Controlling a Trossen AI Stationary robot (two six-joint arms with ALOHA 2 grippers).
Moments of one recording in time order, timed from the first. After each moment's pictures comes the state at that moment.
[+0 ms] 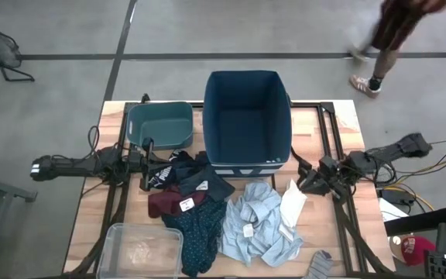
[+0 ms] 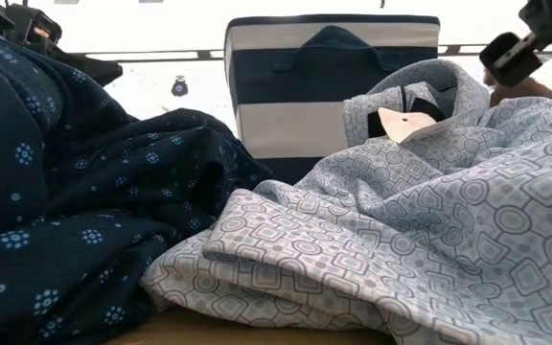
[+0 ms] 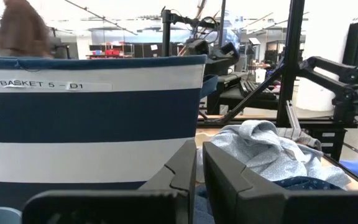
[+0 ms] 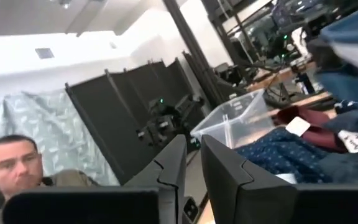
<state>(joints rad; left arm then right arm) 0.00 0.13 0.01 0.18 -0.02 0.00 0.37 0.33 0.04 0.53 -0.11 0.58</state>
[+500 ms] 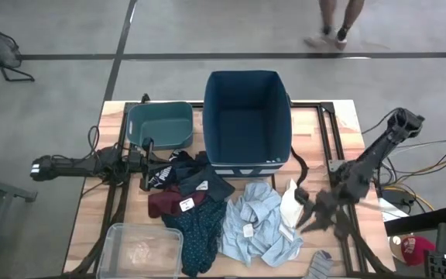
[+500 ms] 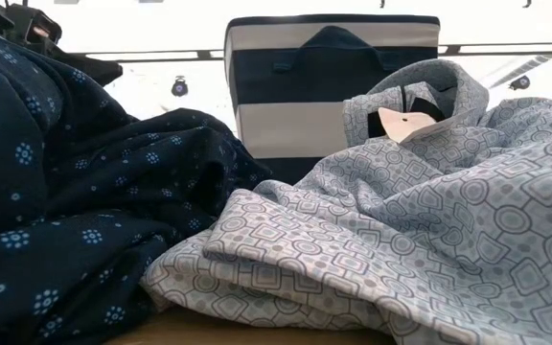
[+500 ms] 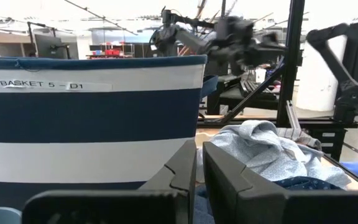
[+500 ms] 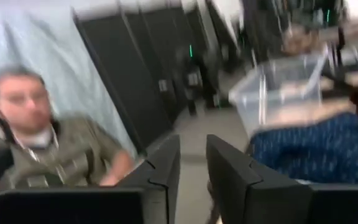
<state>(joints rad) 0.00 0.13 0.01 0.18 -0.02 0.00 0.82 0.95 0.48 0.45 0.18 0.41</state>
